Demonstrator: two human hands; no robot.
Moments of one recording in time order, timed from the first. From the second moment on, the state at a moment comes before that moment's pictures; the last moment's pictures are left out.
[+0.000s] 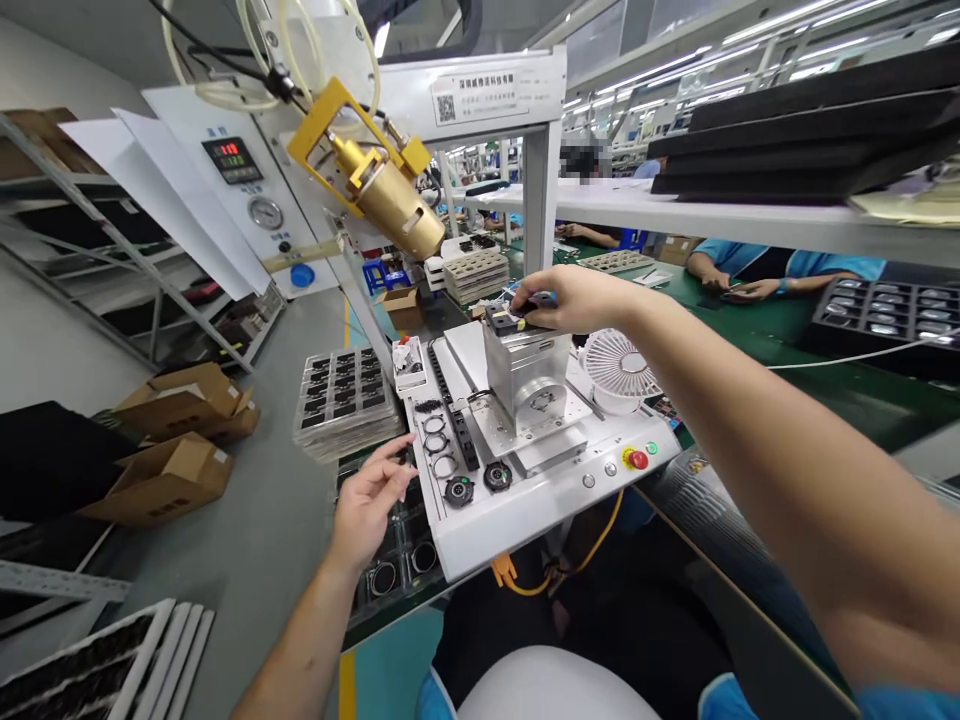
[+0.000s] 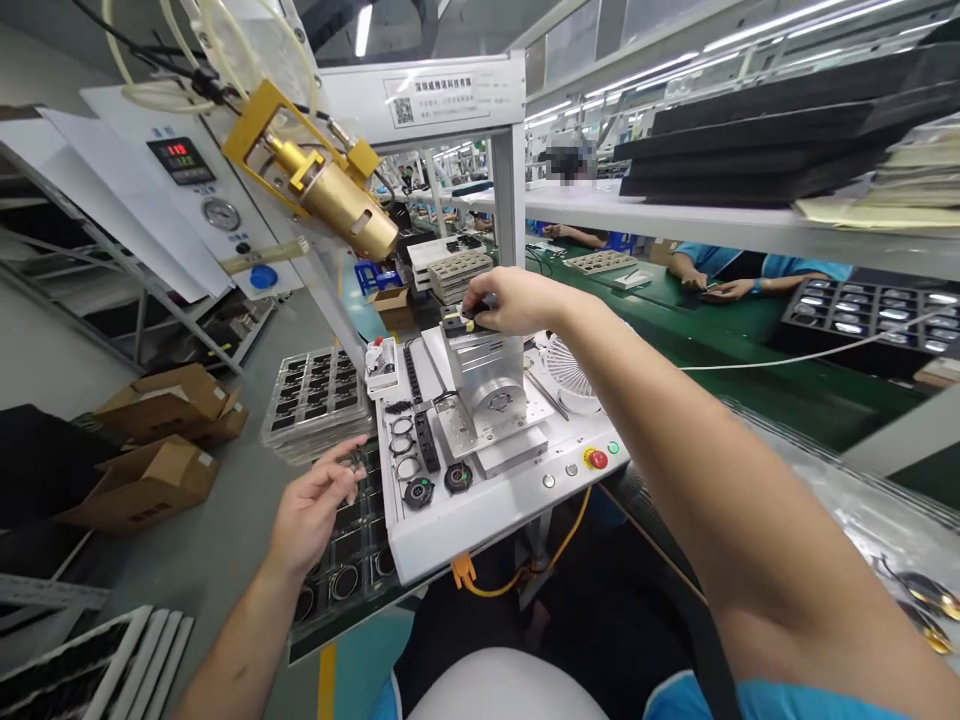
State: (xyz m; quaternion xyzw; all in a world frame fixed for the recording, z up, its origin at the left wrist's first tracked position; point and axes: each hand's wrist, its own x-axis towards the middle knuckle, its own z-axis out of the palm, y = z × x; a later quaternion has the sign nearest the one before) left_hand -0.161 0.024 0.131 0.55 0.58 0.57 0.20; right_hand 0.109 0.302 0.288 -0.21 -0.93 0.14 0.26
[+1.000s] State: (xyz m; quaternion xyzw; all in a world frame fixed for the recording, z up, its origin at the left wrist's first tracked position) left_hand -0.093 0.234 0.294 0.83 0.48 0.28 0.08; right_hand 0.238 0.121 0.082 -0.43 -0.53 0.53 0.50
